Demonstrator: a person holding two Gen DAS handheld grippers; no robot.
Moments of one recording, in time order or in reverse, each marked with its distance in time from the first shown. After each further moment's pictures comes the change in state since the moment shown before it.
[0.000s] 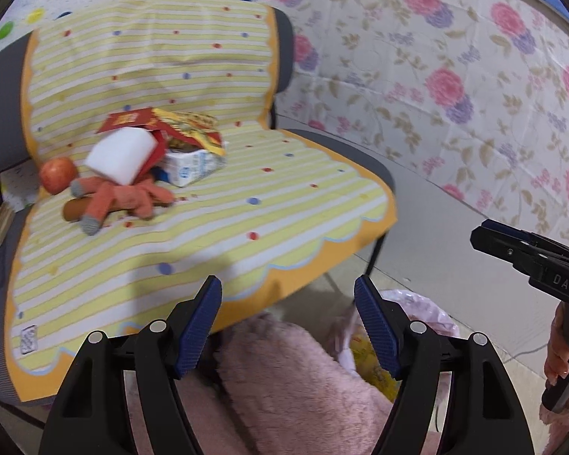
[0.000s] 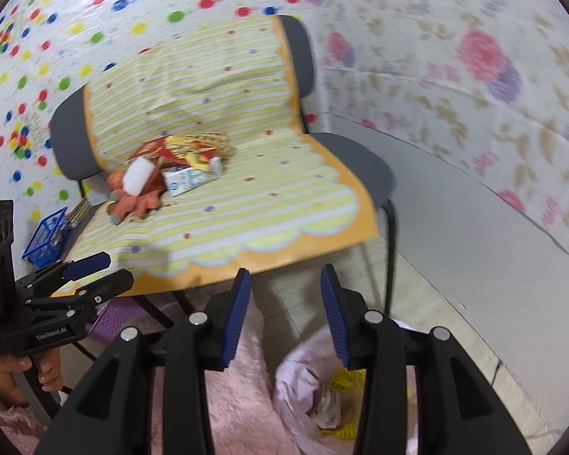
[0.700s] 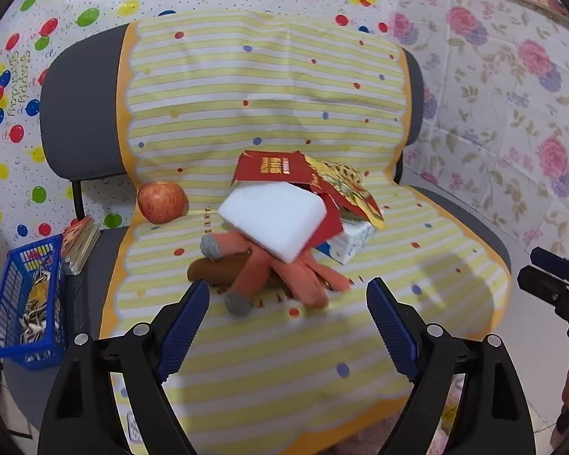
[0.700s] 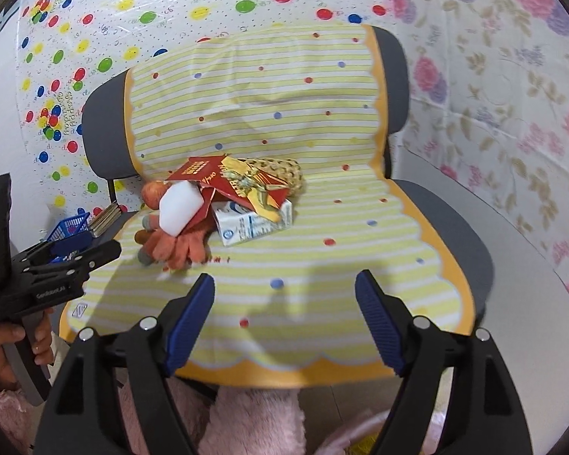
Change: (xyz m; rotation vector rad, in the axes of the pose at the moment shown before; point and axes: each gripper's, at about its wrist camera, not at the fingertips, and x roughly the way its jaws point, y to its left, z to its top) left arm 0.010 0.124 0.067 -0.143 -0.094 0.286; right arm 0.094 0.065 0.085 -0.140 -0.030 0.138
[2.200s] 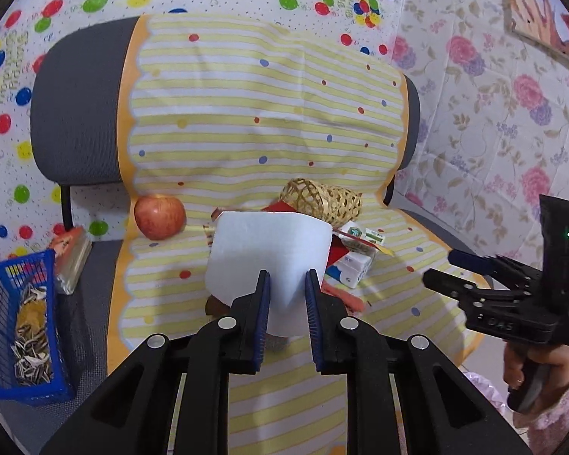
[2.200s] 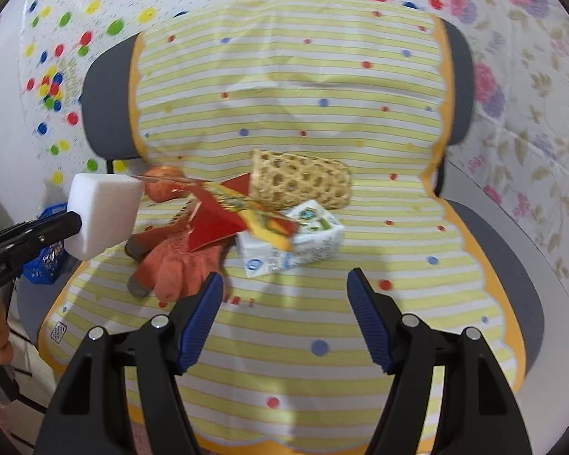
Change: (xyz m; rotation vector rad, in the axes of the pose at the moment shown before) left arm -0.005 0.048 0.015 -0.044 -0.032 -0.123; right arm 0.087 0.049 0.032 -0.151 0.062 0.032
